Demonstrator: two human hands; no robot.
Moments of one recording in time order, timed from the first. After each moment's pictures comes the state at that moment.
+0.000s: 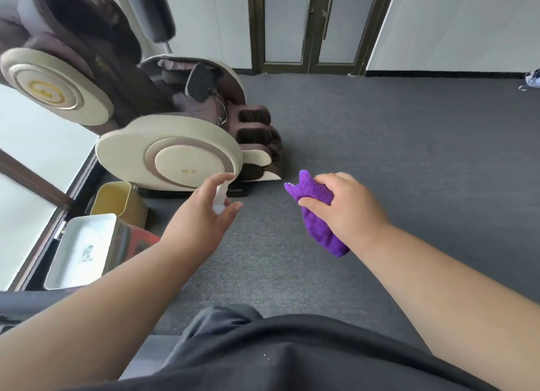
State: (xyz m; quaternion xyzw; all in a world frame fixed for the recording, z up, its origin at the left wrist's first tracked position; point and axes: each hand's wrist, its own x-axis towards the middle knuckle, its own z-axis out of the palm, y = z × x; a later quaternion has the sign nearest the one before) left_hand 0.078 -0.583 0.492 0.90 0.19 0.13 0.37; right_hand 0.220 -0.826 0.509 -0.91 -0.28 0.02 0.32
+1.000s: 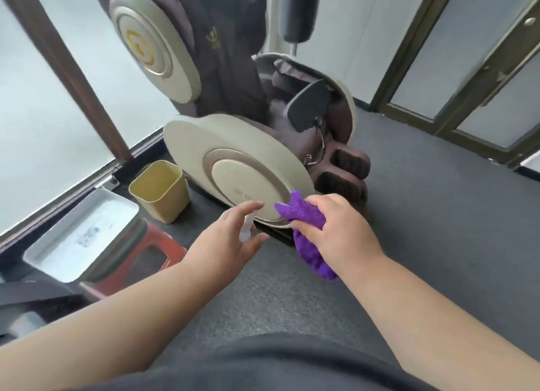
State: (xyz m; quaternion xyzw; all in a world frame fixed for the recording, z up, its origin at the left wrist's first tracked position) left_hand 0.291 -0.372 0.306 0.86 0.35 0.20 0.31; right_hand 0.490 -0.482 0.341 -0.81 -0.51 0.12 0.27
